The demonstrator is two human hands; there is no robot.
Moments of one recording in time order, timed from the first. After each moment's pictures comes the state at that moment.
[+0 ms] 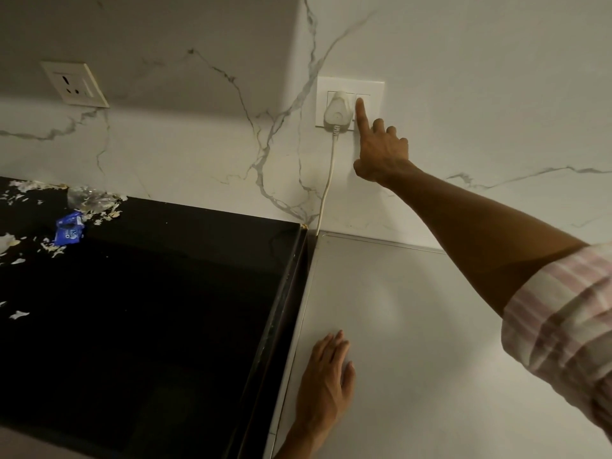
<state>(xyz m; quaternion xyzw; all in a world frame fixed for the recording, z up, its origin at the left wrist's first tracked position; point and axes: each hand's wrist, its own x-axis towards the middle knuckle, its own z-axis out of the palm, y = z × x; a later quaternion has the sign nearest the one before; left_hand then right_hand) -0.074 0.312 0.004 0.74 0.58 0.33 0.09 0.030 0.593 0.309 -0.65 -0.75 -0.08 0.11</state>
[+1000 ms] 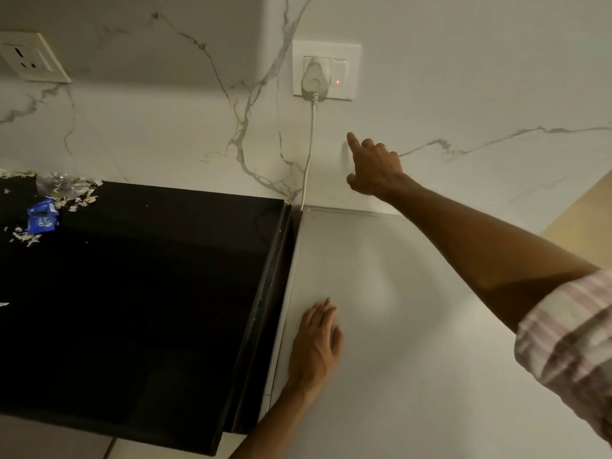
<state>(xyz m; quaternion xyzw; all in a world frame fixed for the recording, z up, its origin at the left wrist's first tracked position) -0.076 0.314 0.004 0.74 0.58 0.33 0.11 0.056 0.536 0.260 -0.65 -0.76 -0.03 0.05</state>
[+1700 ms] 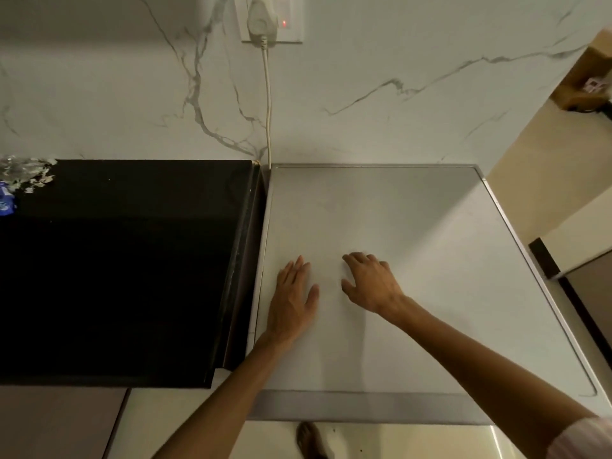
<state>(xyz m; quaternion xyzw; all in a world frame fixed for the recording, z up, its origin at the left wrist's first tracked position) -0.086 0.278 0.019 0.75 0.57 0.25 0.21 0.102 0.286 0.091 -0.66 -0.73 0.16 -0.01</state>
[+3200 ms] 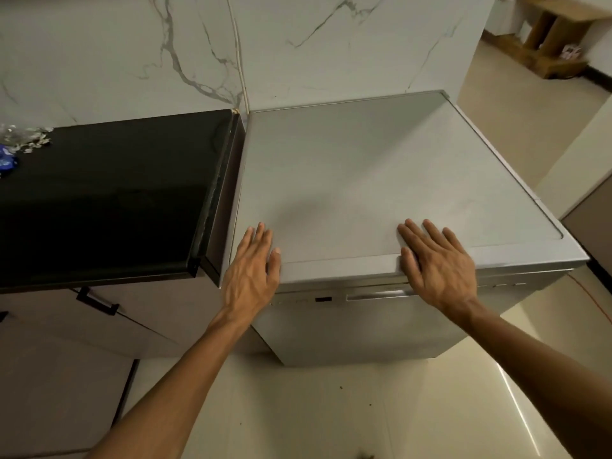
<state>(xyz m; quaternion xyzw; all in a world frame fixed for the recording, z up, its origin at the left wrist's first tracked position) -0.128 0.124 -0.002 0.78 0.57 0.23 0.05 0.197 0.058 0.001 -0.71 -0.68 -0.04 0.14</state>
